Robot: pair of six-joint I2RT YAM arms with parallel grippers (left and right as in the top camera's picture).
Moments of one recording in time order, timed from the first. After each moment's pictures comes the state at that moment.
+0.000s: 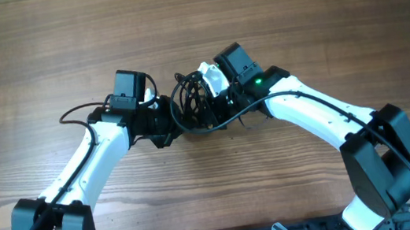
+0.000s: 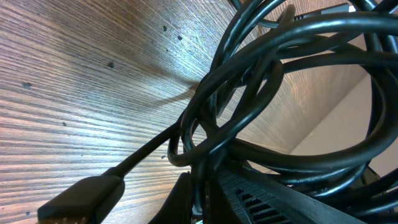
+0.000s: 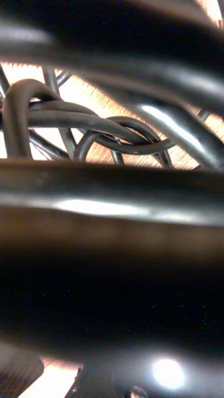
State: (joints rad) left arm -0.25 1.55 0.88 -0.53 0.65 -1.05; right arm 0.57 1.79 1.14 -0.44 -0.53 0.20
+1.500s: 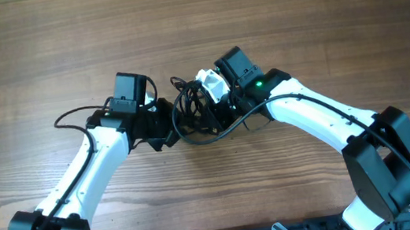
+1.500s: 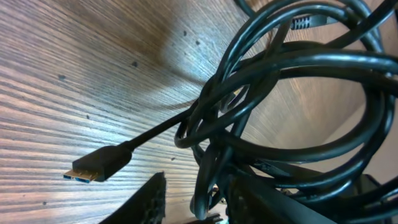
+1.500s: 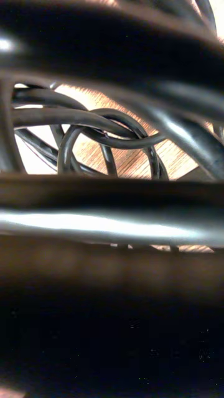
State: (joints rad) left arm -0.28 1.49 0.88 -0.57 0.56 -1.09; right arm 0.58 1.77 1.12 -0.47 -0.51 0.05
